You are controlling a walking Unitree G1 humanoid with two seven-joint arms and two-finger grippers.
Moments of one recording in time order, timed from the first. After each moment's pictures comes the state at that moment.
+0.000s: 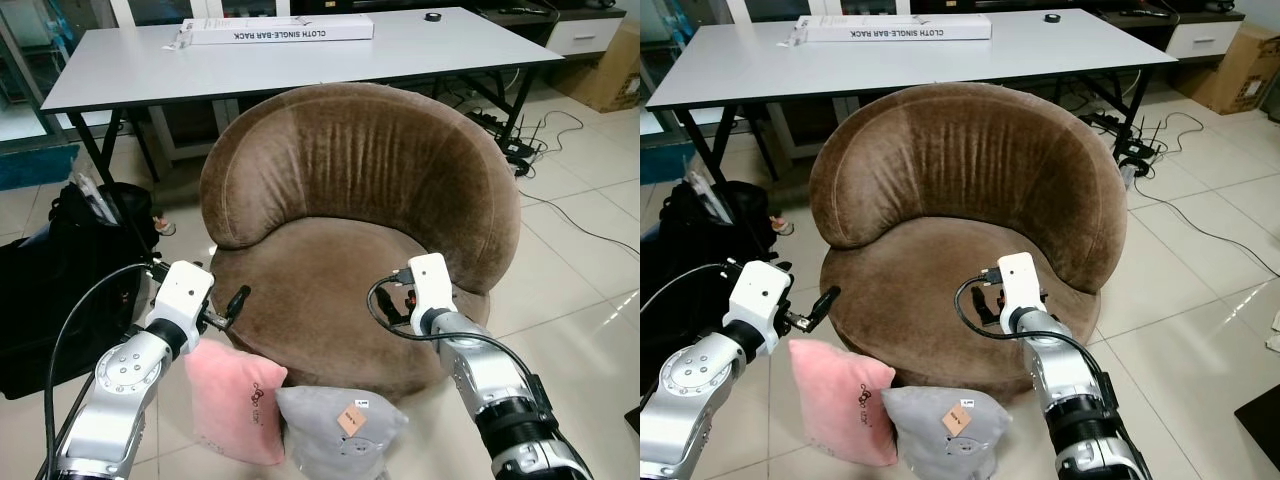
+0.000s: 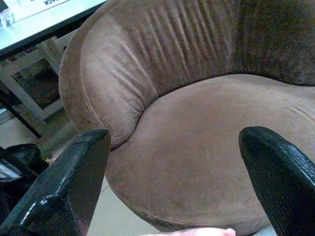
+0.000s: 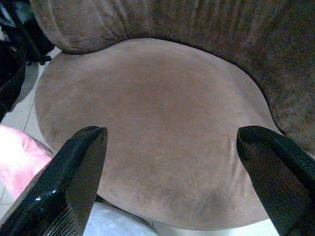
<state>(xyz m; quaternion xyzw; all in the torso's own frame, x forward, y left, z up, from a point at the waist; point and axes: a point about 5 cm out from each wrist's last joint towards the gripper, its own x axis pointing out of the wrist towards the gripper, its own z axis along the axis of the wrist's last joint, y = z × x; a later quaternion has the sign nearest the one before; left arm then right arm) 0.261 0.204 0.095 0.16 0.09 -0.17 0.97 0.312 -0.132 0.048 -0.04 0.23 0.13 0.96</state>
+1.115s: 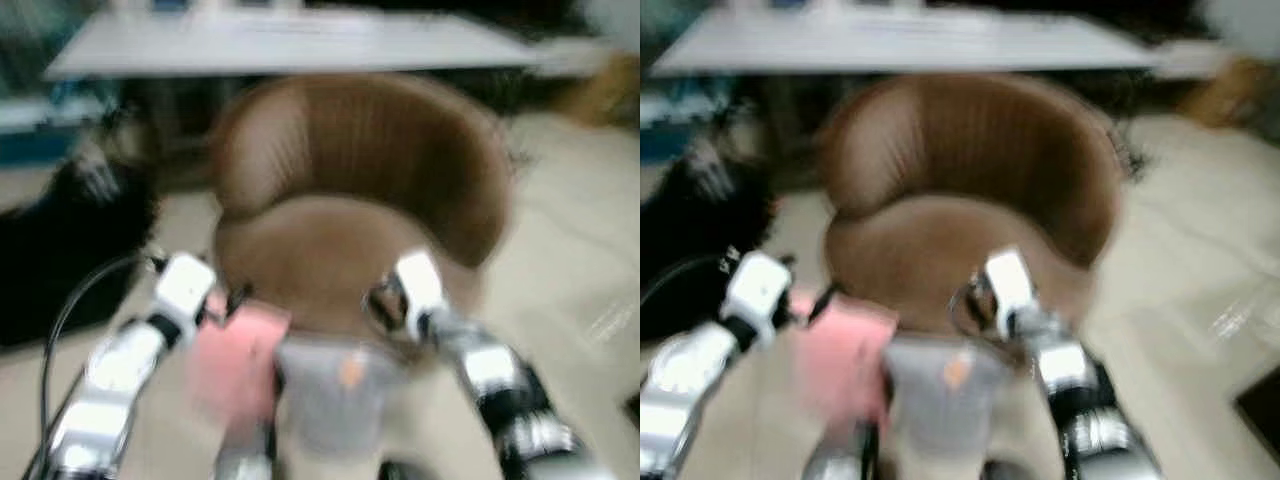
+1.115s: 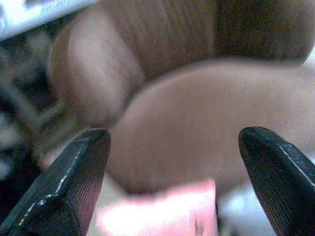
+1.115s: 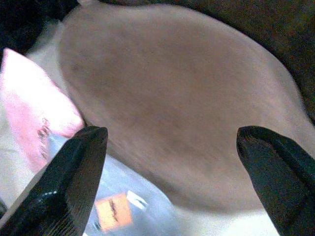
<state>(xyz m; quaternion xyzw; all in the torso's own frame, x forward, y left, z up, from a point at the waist) 0.260 0.211 0.095 0.18 0.08 -0.20 0.96 0.326 -0.127 0.053 -0.09 0.23 0.19 0.95</state>
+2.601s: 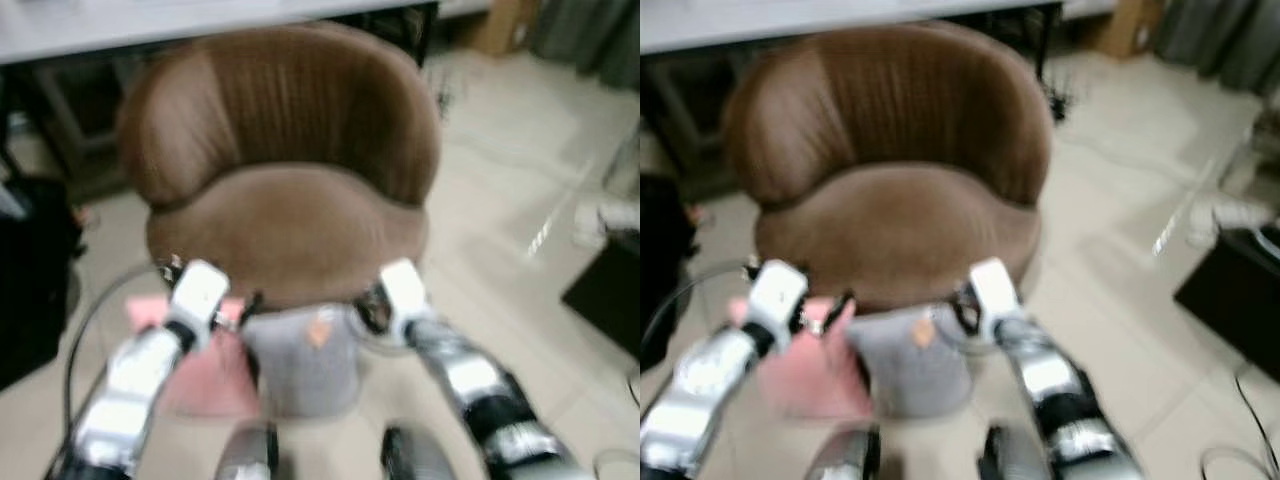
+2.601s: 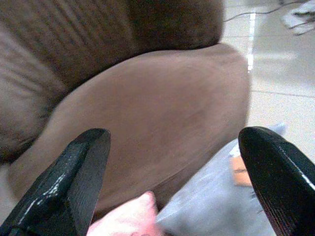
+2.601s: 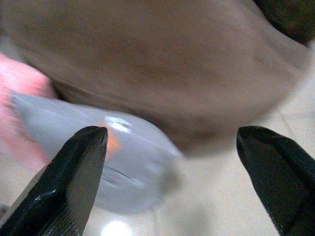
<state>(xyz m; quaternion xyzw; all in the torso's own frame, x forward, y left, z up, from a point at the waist) 0.268 0.187 0.082 0.17 0.09 -0.23 0.96 0.307 -0.126 0.026 -0.10 0.25 0.18 0.95</state>
